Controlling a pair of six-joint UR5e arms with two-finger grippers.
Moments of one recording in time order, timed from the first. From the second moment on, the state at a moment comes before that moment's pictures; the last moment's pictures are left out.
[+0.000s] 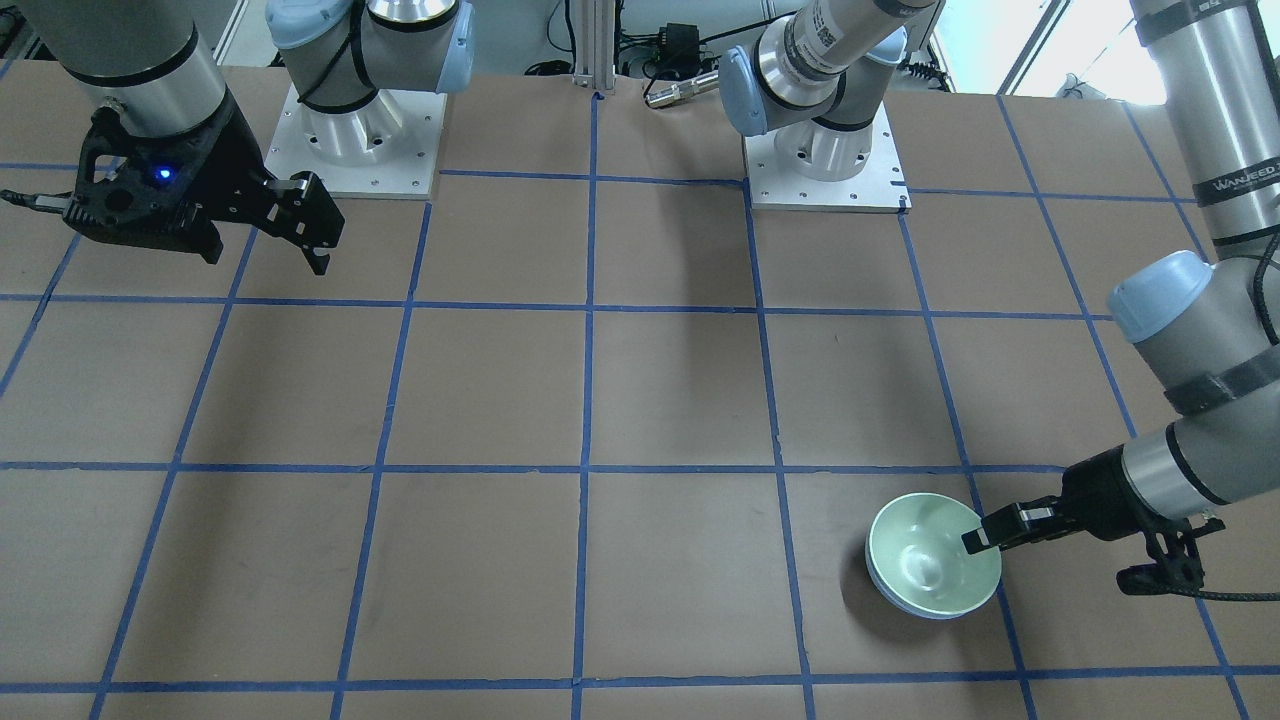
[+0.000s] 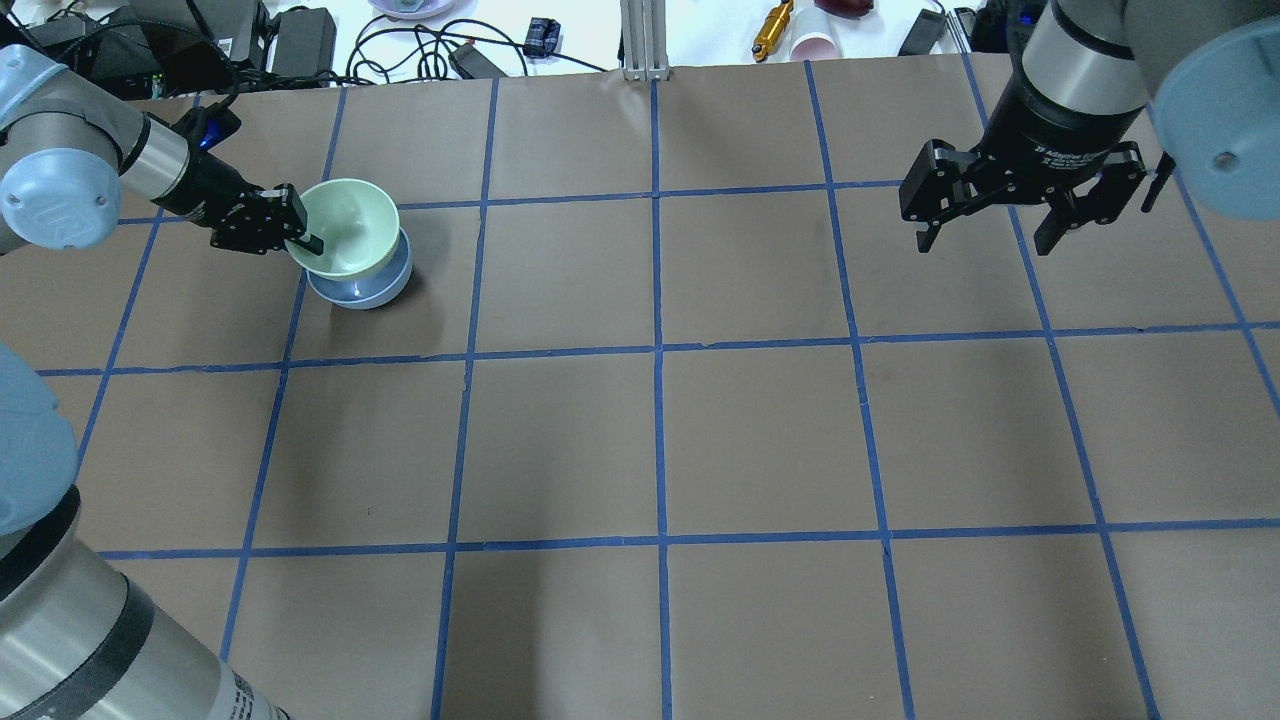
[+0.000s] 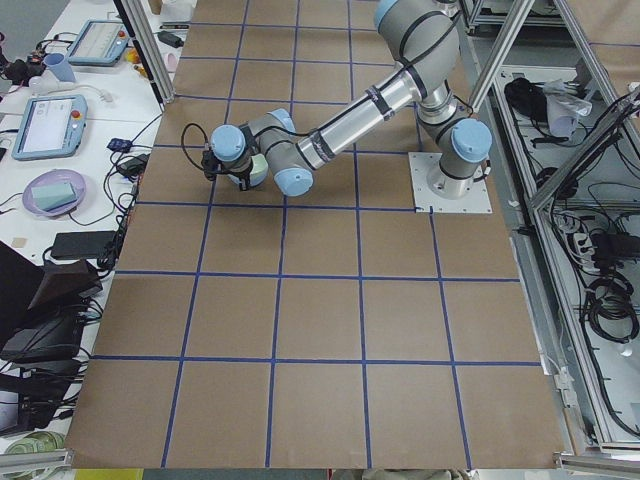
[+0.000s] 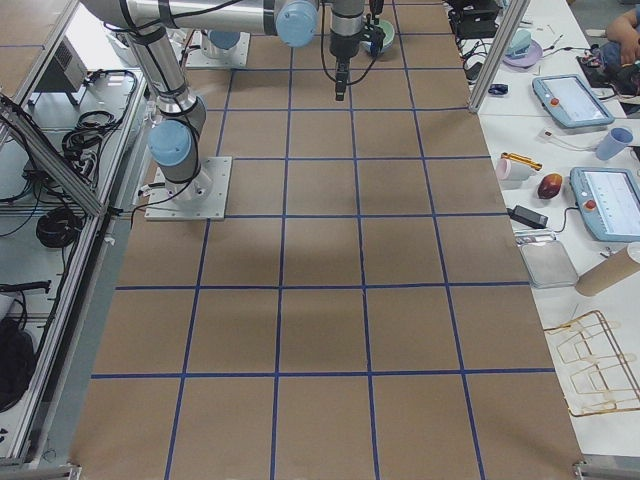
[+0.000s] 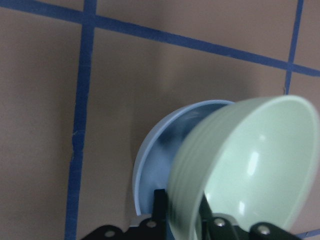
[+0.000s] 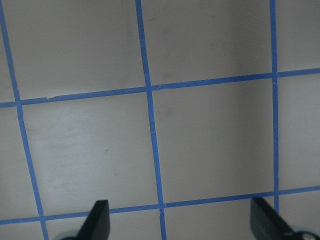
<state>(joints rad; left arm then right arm) -1.14 -2.10 -1.52 -1.22 1.18 0.29 1.52 -1.59 1.63 -1.60 -1.59 0.04</state>
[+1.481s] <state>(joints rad) -1.47 -1.77 -1.43 -1.46 1.50 0.00 1.52 -1.59 1.63 -1.60 -1.59 0.04</state>
